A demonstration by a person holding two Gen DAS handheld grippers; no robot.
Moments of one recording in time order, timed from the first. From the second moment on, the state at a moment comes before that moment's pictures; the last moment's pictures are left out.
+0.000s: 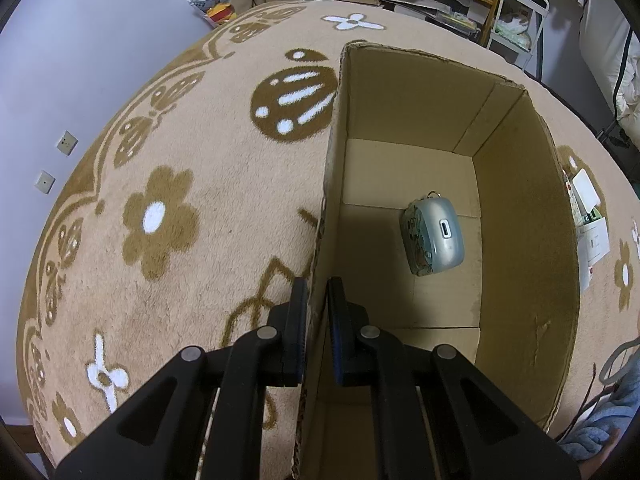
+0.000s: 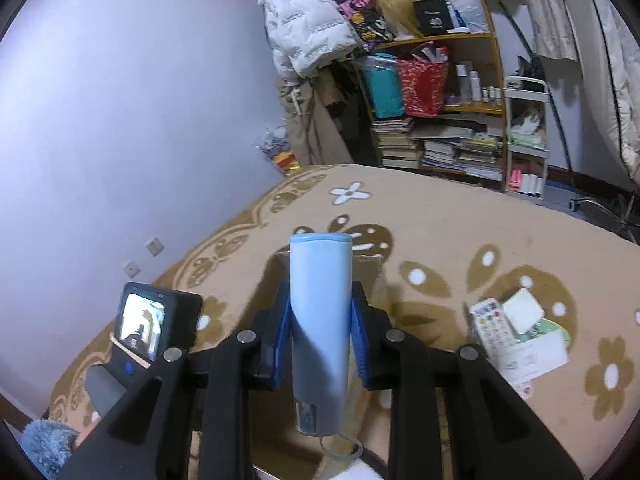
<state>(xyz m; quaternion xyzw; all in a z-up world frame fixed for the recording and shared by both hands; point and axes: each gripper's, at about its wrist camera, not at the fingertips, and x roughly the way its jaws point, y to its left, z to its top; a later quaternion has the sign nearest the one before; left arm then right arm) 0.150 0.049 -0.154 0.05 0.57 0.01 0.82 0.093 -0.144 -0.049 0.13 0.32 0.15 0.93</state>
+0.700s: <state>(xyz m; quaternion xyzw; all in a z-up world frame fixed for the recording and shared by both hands) 0.150 0.048 -0.158 0.06 0.58 0.01 0.81 0.101 -0.138 -0.087 0.19 0.33 0.17 0.91</state>
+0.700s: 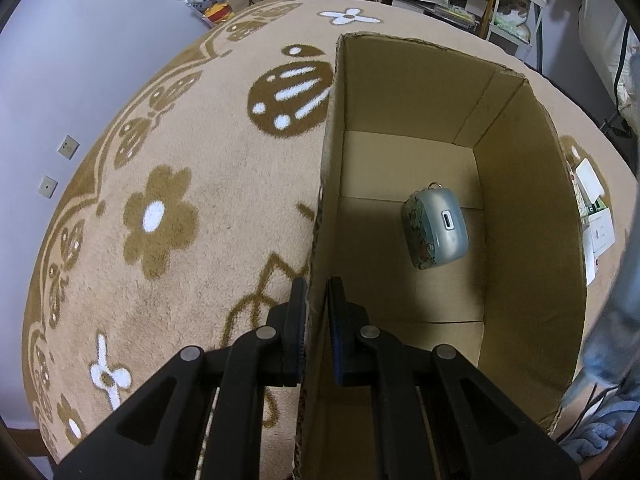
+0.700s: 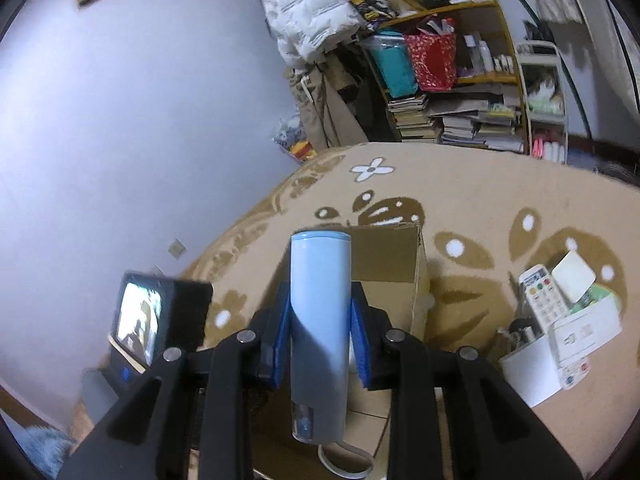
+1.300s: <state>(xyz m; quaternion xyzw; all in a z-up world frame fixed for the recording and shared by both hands) 0.149 0.047 -0.158 0.06 0.58 0.01 0.81 0.121 -0.125 -0.135 0.14 0.43 0.14 0.88</state>
